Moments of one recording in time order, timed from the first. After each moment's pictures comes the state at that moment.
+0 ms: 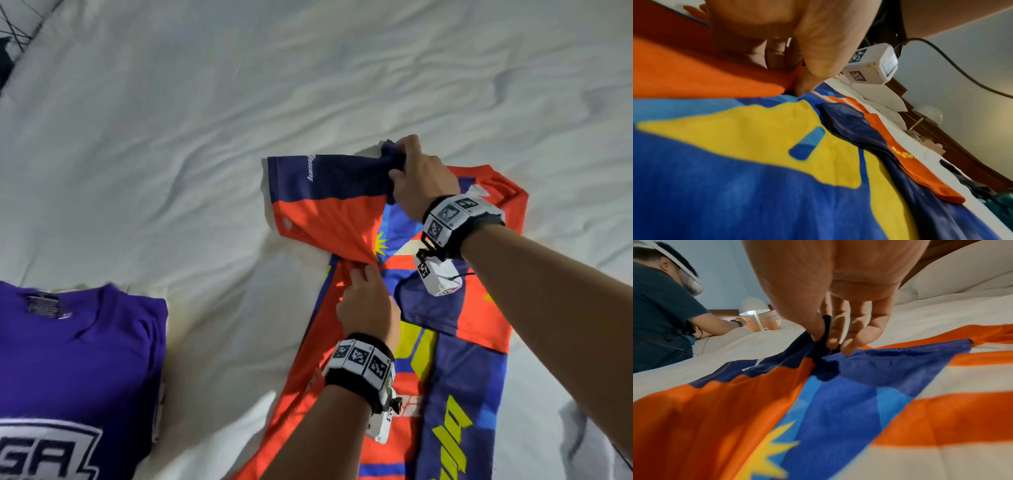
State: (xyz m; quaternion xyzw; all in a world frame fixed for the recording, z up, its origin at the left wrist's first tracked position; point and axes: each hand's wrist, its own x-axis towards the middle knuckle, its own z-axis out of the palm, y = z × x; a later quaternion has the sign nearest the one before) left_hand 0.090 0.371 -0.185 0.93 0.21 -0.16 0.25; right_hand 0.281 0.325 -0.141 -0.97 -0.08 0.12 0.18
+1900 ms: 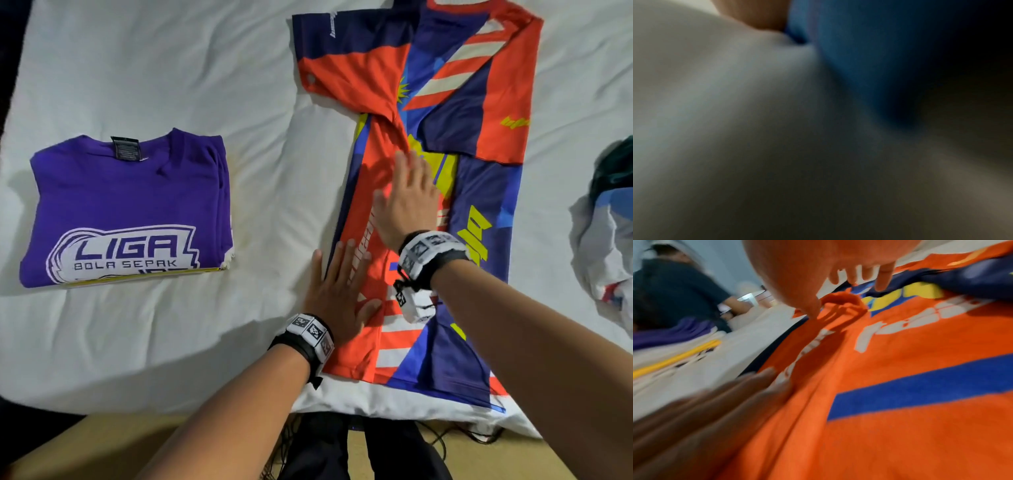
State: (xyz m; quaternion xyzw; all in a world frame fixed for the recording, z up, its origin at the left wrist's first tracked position) left_hand -0.219 0.458 -0.225 0.97 -0.12 -0.16 0.13; right_hand -0.053 0.330 -0.200 -0.99 -0.03 0.03 0.15
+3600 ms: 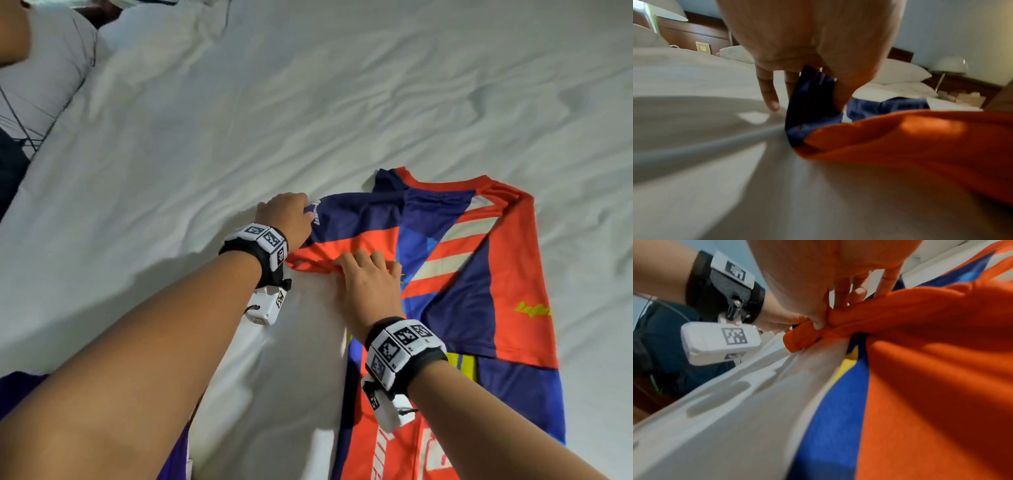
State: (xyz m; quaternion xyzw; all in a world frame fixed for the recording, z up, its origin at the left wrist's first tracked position) left_hand 0.256 0.570 -0.178 0.99 0.02 -0.10 0.13; right_hand 0.145 0.403 -0.196 -0.98 -0.10 -0.03 0.17
